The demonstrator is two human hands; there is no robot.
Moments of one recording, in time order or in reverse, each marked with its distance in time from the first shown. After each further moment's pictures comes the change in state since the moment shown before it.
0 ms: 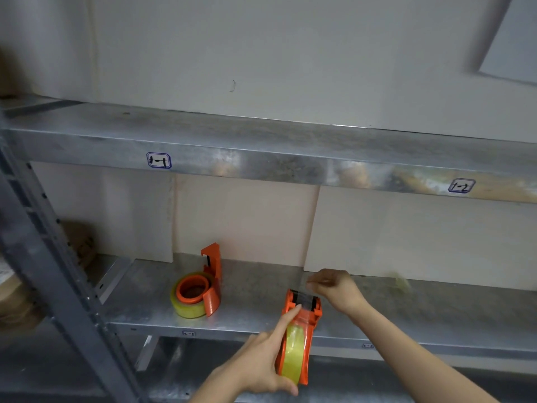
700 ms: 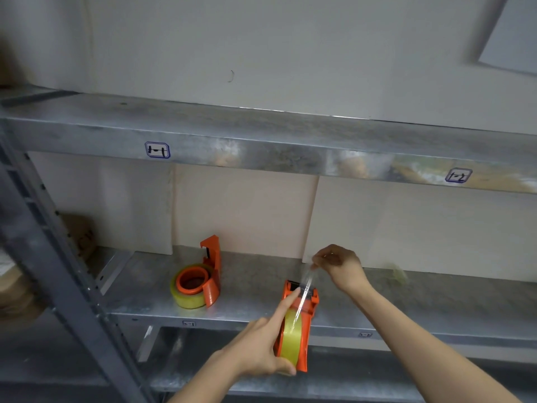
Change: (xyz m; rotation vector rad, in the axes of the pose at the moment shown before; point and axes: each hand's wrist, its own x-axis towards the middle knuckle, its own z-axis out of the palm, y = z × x) left_hand -0.007 0.012 -0.007 -0.063 0.025 0.012; right_hand 0.002 -0.017 -0.011 0.051 0.163 -0.044
